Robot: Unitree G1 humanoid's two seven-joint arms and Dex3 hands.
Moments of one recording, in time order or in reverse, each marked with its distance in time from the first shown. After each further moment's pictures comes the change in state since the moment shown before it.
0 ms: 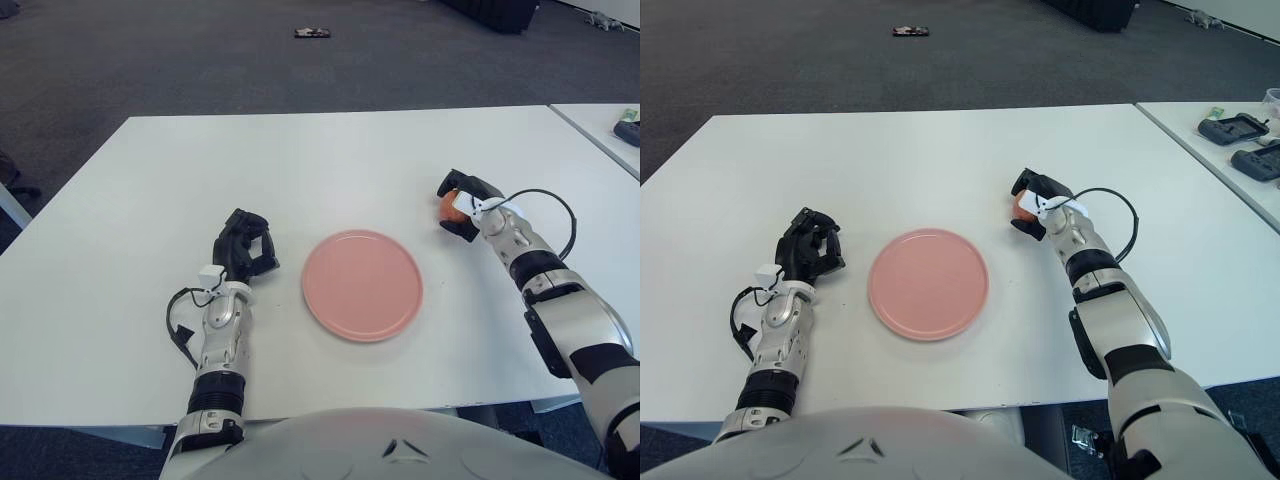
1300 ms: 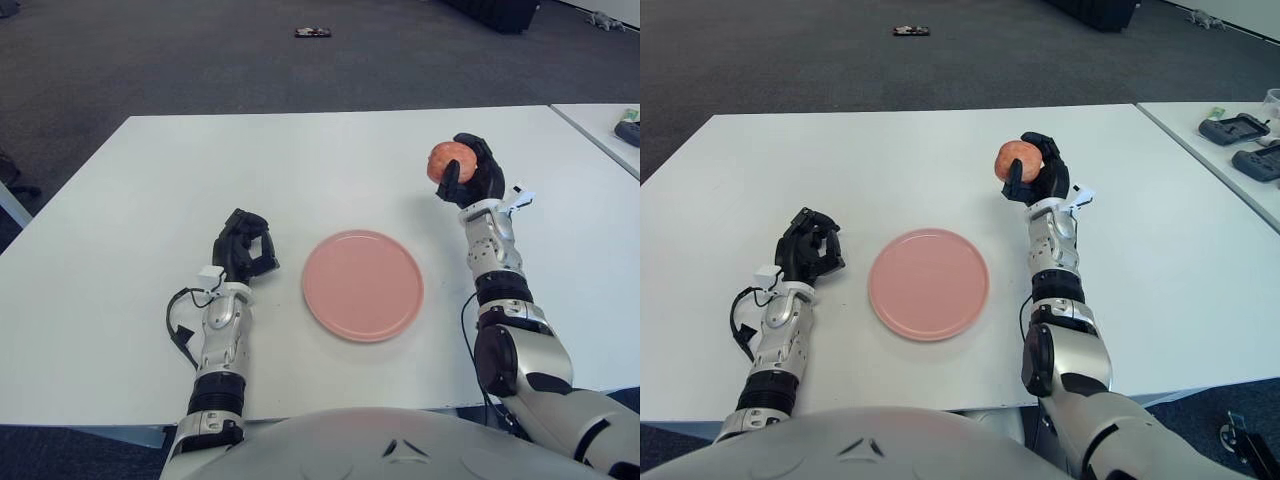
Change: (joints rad) left arm 0.004 -0.004 -0.001 -0.004 -0.004 -0.010 -0.007; right arm 0.163 0.340 -0.619 -0.475 0.951 0.072 0.334
